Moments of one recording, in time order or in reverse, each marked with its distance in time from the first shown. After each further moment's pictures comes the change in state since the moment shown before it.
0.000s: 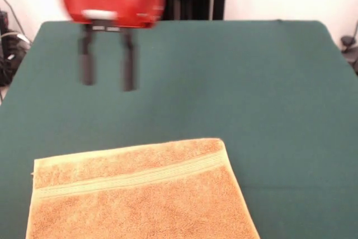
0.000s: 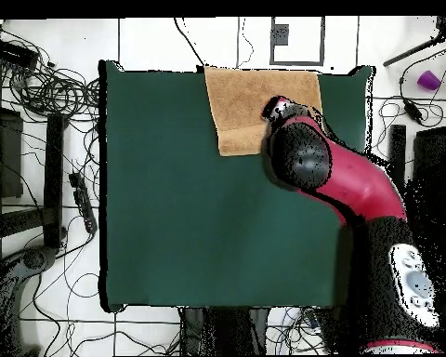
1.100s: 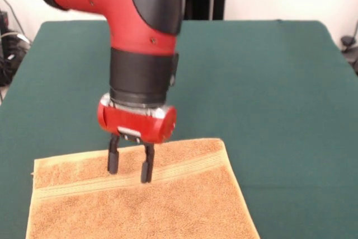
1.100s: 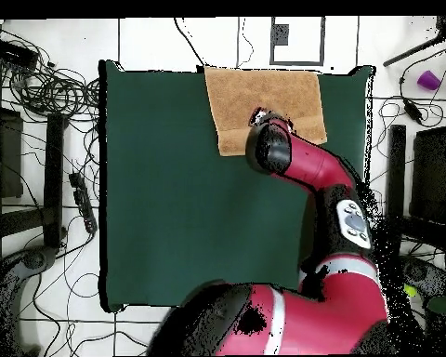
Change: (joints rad) arm 0.037 0.343 -0.057 -0.209 0.003 -0.072 0.000
